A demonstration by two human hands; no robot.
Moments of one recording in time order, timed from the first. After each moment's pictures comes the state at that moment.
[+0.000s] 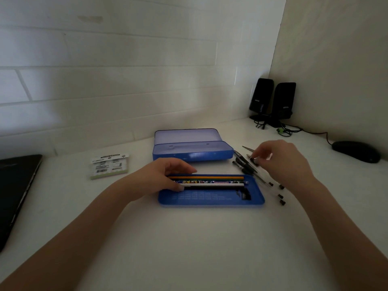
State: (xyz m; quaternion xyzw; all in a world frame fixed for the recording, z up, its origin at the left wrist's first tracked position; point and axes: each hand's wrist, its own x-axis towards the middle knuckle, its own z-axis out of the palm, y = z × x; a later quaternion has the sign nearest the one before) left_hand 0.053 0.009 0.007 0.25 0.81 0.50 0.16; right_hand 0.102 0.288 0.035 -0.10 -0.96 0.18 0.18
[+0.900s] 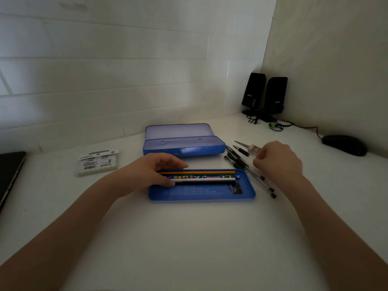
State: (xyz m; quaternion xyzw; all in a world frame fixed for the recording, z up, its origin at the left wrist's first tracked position) left_hand 0.050 0.009 0.007 0.25 0.81 0.50 0.17; right_hand 0.096 0.295 0.017 -0.23 -0.94 0.15 0.18
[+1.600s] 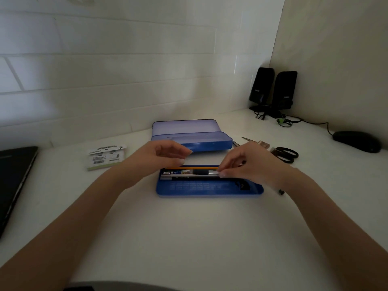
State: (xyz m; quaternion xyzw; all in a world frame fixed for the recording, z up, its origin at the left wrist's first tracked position) left_hand 0.056 0.009 0.016 0.26 0.79 0.55 0.08; right_hand 0.114 0.249 0.035 0.13 -0.93 0.34 0.01
